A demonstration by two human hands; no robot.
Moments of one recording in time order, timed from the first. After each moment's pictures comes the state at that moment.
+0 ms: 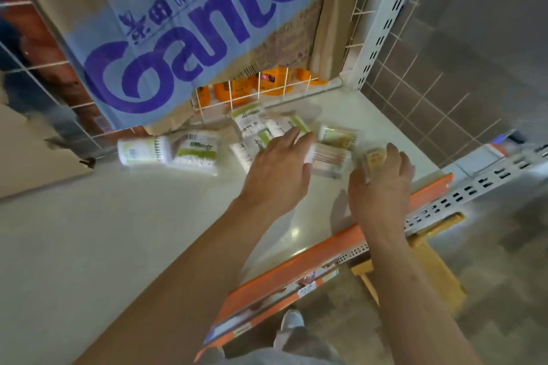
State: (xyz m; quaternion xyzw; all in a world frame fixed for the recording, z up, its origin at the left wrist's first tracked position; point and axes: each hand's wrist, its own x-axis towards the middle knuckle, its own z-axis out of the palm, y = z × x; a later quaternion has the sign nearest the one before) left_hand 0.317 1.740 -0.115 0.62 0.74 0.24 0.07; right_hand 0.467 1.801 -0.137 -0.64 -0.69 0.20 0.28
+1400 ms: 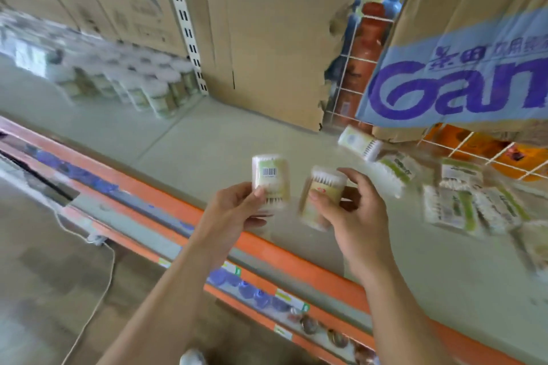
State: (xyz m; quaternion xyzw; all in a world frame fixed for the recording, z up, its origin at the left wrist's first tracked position) left_hand 0.282 1.459 -0.136 0.02 0.67 0.72 0.18; right_hand 0.327 1.643 -0.124 -0.18 -0.70 0.68 0.11
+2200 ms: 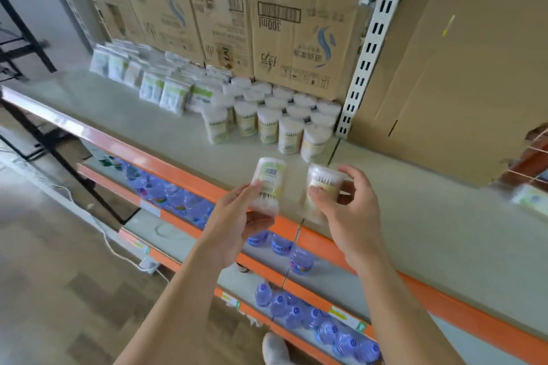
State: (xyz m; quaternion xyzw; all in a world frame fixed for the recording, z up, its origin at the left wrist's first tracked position) left_hand 0.144 1.143 -0.117 -0.11 0.58 0.79 0.17; right_hand 0.166 1.319 -0.122 -0.15 -0.76 0.62 0.15
